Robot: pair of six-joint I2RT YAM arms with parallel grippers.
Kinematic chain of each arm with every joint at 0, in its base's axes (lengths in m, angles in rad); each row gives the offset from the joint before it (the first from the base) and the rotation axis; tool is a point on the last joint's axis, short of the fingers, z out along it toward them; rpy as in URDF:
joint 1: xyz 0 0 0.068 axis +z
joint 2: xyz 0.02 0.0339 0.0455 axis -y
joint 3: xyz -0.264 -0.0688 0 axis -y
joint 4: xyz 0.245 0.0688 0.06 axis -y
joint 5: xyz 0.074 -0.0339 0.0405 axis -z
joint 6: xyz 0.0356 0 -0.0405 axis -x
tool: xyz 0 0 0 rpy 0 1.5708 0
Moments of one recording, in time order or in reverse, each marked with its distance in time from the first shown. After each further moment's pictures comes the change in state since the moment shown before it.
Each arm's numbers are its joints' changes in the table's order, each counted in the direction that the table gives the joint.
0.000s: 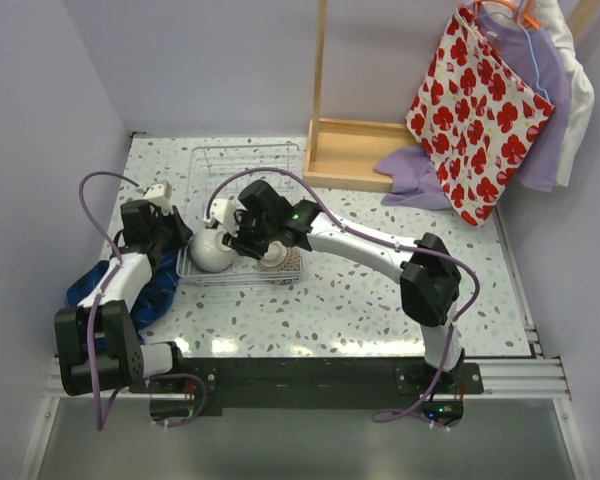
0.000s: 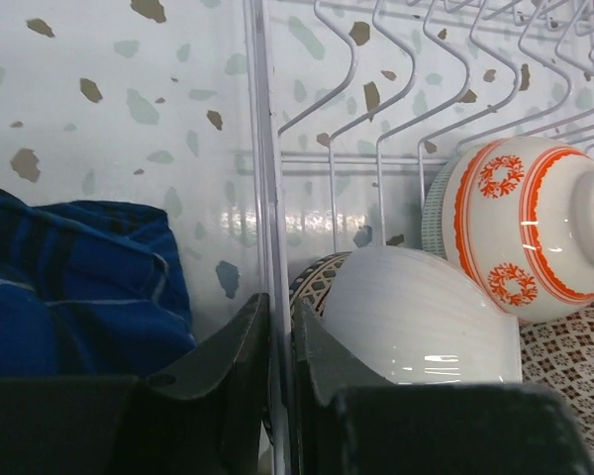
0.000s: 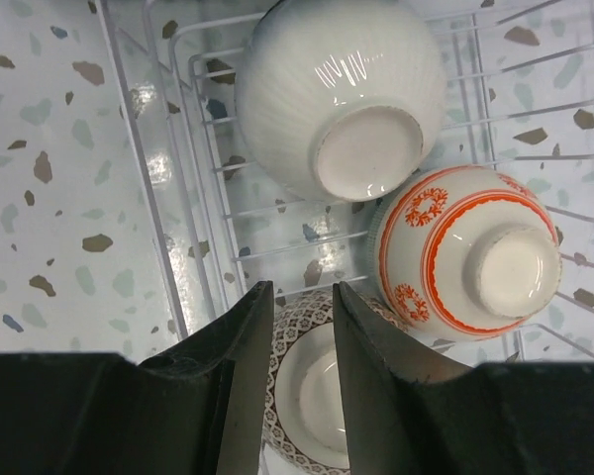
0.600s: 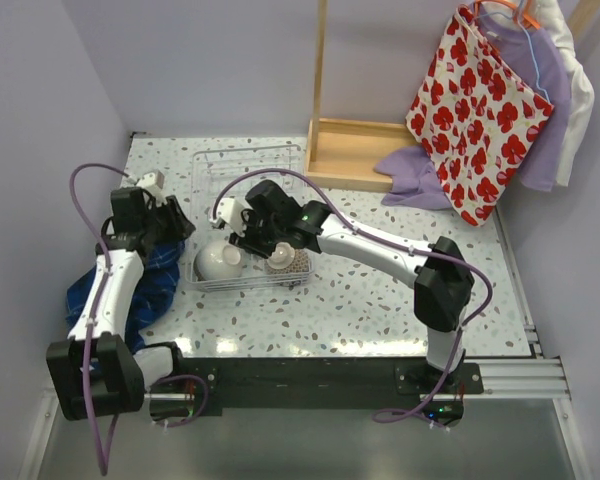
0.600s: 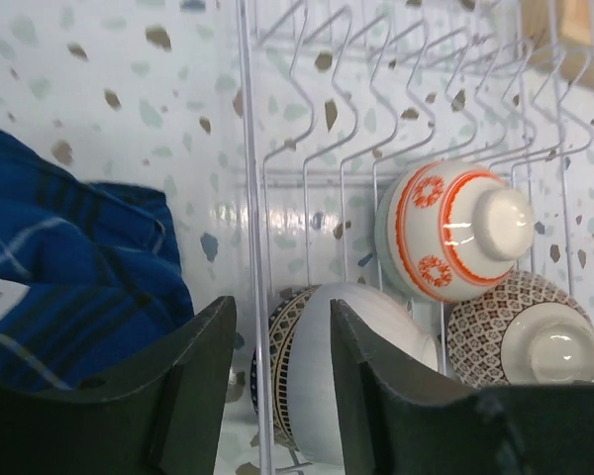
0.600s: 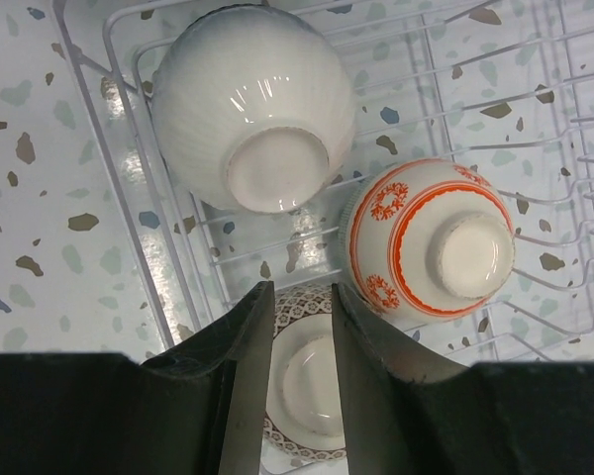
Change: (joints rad) left arm -0.020 0.130 0.188 -0.374 -0.033 0.091; right arm 0.000 0.078 -0.064 -0.013 0.055 0.014
